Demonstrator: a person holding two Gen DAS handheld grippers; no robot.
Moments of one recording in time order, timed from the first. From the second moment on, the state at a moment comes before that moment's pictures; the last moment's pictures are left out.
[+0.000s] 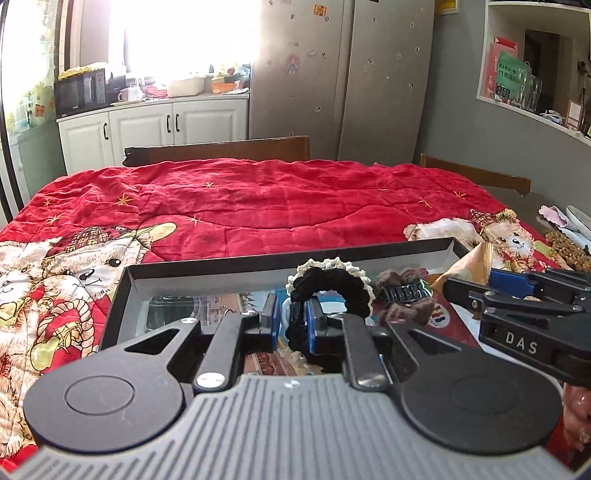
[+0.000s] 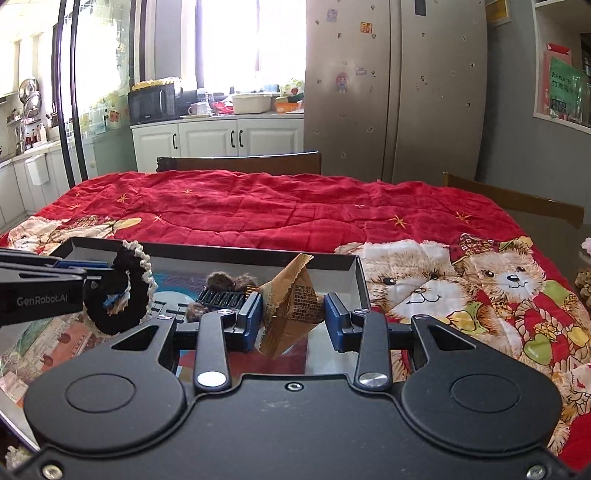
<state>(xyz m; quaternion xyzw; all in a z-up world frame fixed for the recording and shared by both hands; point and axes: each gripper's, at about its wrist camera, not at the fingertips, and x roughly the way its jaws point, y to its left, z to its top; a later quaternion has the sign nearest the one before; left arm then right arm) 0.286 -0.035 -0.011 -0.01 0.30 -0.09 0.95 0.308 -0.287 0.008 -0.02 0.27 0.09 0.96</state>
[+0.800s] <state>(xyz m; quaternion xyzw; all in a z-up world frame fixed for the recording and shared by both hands) 0.294 -0.042 -0.017 0.01 0.32 -0.09 0.94 0.323 -0.280 0.001 -0.04 0.31 0.09 0.95</state>
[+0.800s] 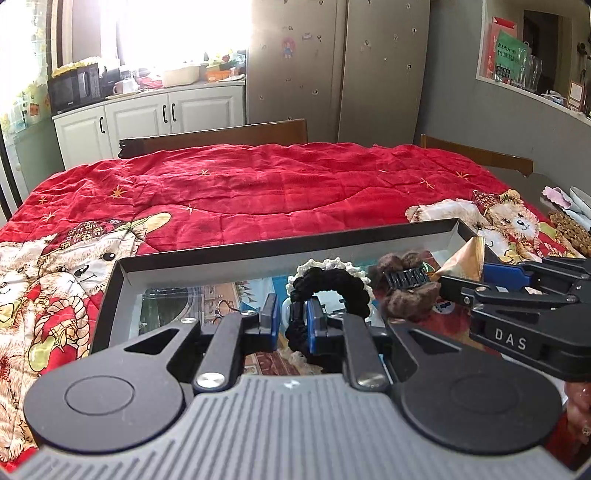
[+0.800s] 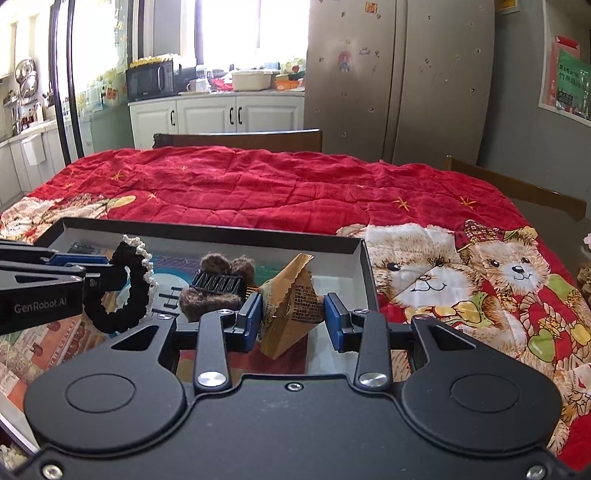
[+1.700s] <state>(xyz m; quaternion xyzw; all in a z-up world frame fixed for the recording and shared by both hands) 0.299 -0.050 -0.022 0.04 0.35 -0.09 0.93 0.329 -0.271 -0.004 -0.07 0.33 0.09 0.94</state>
